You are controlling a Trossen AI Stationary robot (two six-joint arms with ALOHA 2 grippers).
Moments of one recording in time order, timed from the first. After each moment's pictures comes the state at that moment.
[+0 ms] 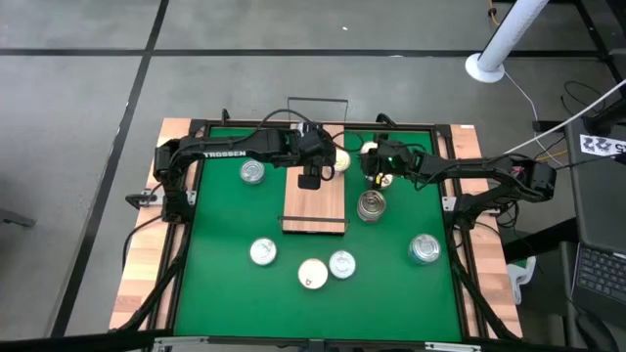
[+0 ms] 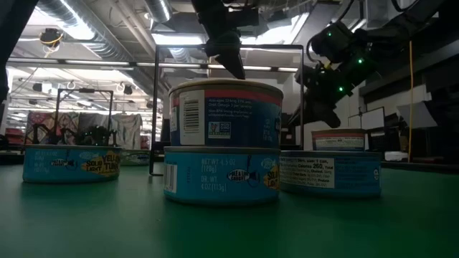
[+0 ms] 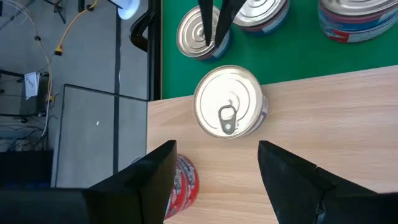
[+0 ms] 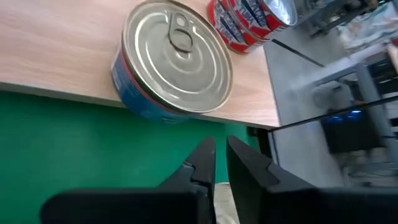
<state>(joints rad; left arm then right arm) 0.17 1.86 1.73 -0.81 -0.39 0.43 -0.42 1.35 0.61 0.15 0.17 -0.67</state>
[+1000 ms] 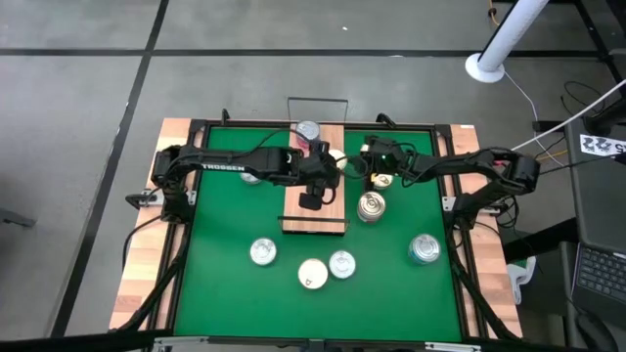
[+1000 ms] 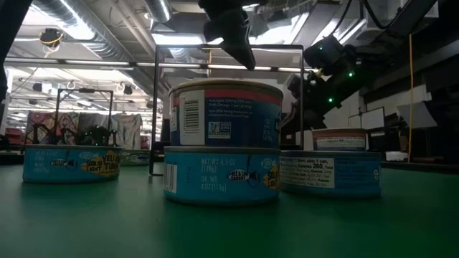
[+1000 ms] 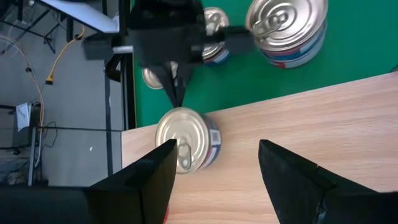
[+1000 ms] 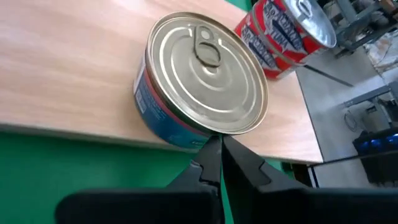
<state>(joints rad) 0.04 1.86 1.73 -0.79 -0.39 0.41 -0.45 1.51 0.61 0.35 0.01 -0.65</state>
